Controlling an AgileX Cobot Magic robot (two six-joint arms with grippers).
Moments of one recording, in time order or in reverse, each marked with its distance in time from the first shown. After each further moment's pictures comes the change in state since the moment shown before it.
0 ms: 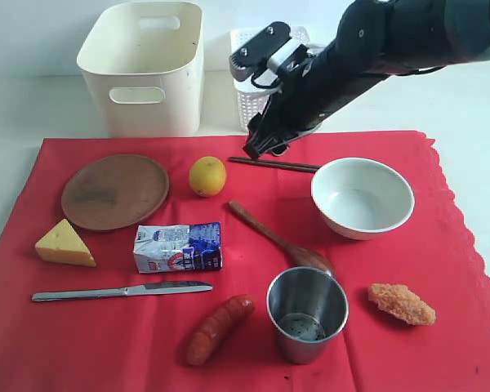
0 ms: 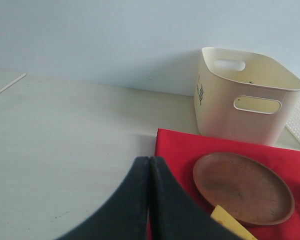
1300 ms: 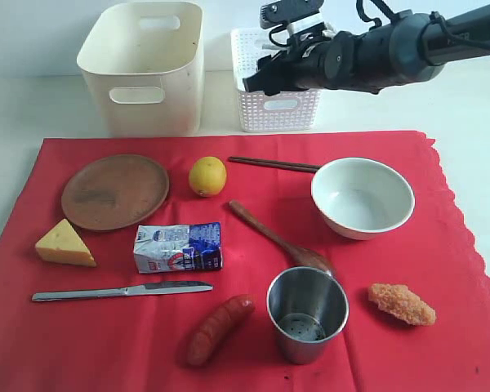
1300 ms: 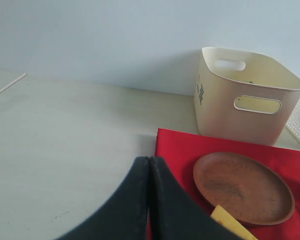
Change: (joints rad) left arm 0.000 0.000 0.000 0.000 0.000 0.000; right arm -0.093 0.305 -0.240 0.023 -0.511 0.238
